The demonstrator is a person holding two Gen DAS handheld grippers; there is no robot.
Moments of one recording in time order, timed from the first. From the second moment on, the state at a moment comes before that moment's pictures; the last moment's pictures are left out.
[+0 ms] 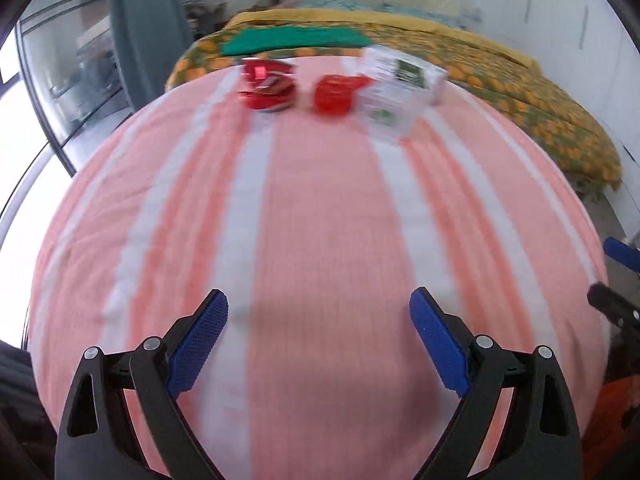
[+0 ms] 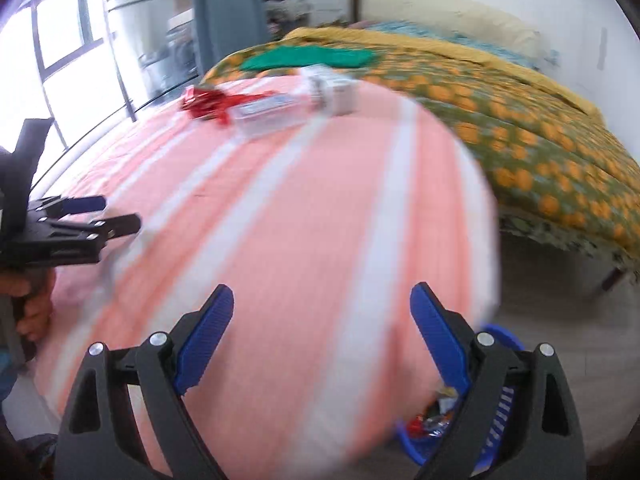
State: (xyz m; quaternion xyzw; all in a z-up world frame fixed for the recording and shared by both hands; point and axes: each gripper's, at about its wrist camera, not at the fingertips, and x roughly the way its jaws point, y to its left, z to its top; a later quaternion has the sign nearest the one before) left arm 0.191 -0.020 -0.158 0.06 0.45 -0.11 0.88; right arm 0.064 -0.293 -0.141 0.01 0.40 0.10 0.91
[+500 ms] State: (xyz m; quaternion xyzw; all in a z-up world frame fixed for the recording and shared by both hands) left arm 0.226 0.019 -0.163 0.05 0.46 -0.08 0.88; right arm 0.185 -0.241 -0.137 0.06 0.45 0.08 0.89
